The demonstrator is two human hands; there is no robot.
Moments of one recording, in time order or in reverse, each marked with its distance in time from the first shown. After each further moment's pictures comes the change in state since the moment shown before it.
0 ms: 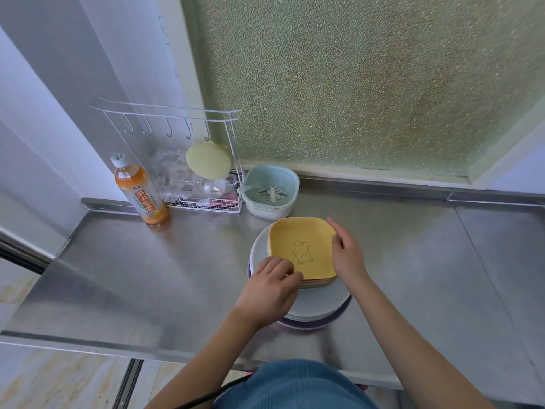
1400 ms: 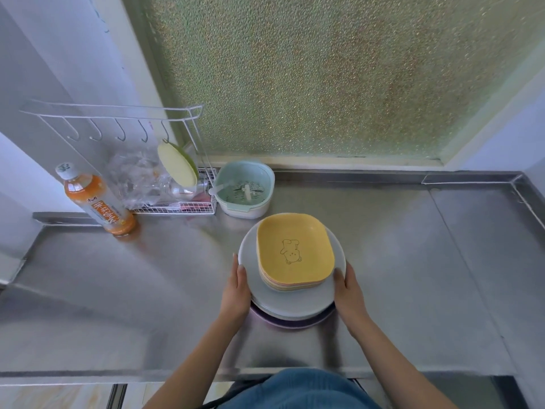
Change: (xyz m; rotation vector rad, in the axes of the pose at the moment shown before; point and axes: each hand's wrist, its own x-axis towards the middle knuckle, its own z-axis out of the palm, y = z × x) left_hand -0.006 -0.020 0.046 -0.923 -0.101 -1.189; right_hand -0.045 0.069 -0.023 0.137 0.054 0.319
